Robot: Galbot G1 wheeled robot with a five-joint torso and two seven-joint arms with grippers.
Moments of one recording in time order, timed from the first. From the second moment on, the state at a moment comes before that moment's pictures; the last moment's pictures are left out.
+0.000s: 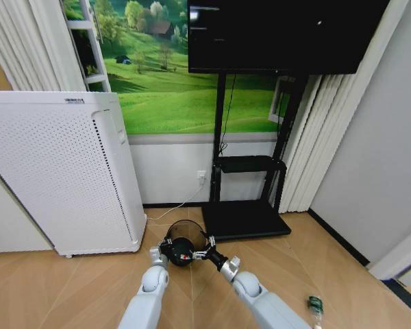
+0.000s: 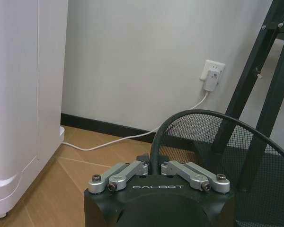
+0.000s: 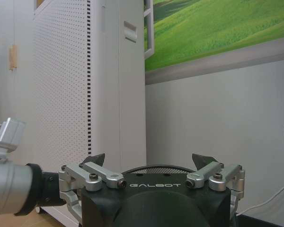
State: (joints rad) left arm 1.02 -1.51 -0.36 -1.36 -0.34 0.09 -0.15; right arm -0.92 1.20 -0.07 1.35 0.47 0.39 -0.32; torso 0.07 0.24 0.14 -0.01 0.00
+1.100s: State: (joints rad) left arm 1.51 -1.40 -0.72 -1.85 -0.45 0.06 -0.11; right arm -0.89 1.26 0.12 0.83 0.34 0.25 0.06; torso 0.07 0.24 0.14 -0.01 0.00
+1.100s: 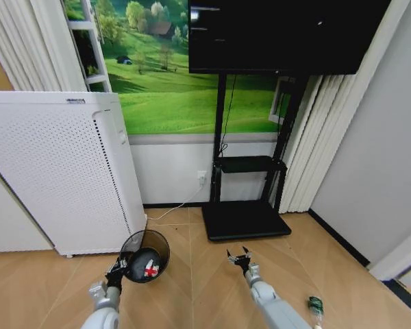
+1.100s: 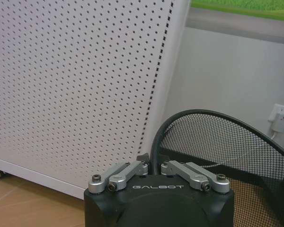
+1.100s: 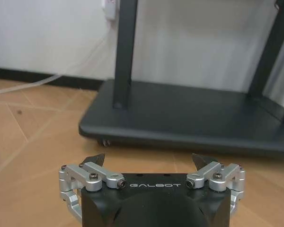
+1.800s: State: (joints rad) left arm 1.48 -1.34 -0.77 -1.74 -0.54 0.04 -0.07; right arm -1.23 0.86 0.21 1.02 0.47 0.21 0.01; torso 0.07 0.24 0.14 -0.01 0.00
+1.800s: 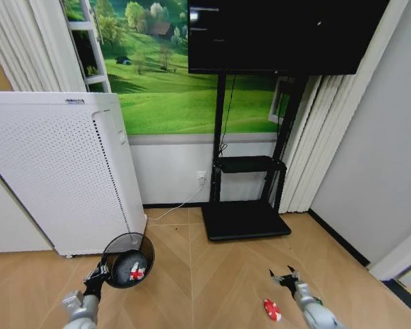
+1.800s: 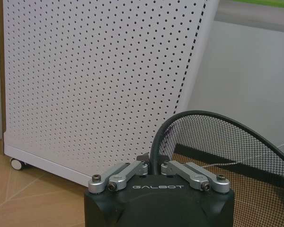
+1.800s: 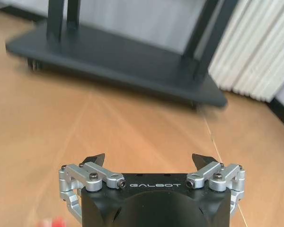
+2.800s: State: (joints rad) left arm 1.52 -1.36 -0.82 -1.72 -0.55 0.02 -0.07; right arm -1.37 0.90 0.25 0.95 0.32 0.19 -0.10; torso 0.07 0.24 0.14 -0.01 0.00
